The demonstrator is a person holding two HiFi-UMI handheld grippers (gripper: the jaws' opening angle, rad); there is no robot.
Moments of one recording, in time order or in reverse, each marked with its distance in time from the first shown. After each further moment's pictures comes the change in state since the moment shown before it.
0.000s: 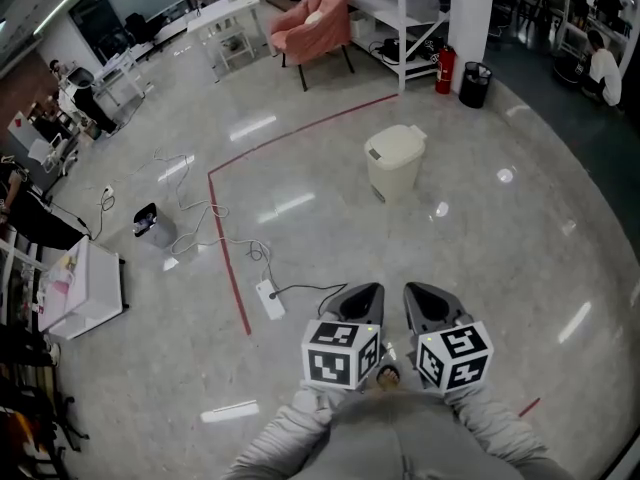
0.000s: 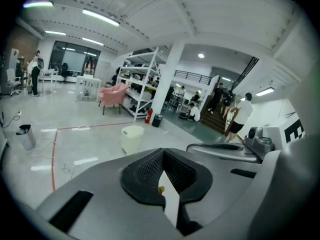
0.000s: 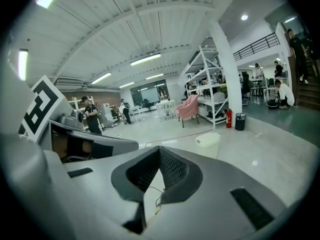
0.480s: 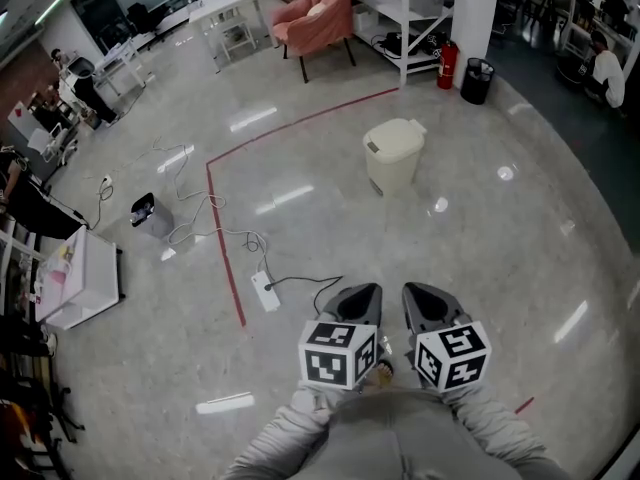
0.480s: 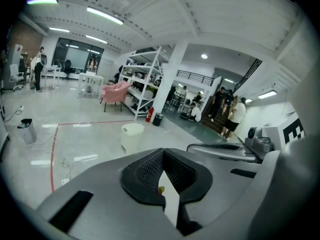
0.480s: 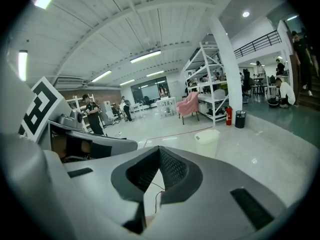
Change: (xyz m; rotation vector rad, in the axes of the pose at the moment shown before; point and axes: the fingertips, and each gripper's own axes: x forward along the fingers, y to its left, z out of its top) left arm 0.004 -0.009 -0.014 -0.038 0.004 0.008; right arm -0.008 -0.009 -0.013 -0.003 0.039 0.009
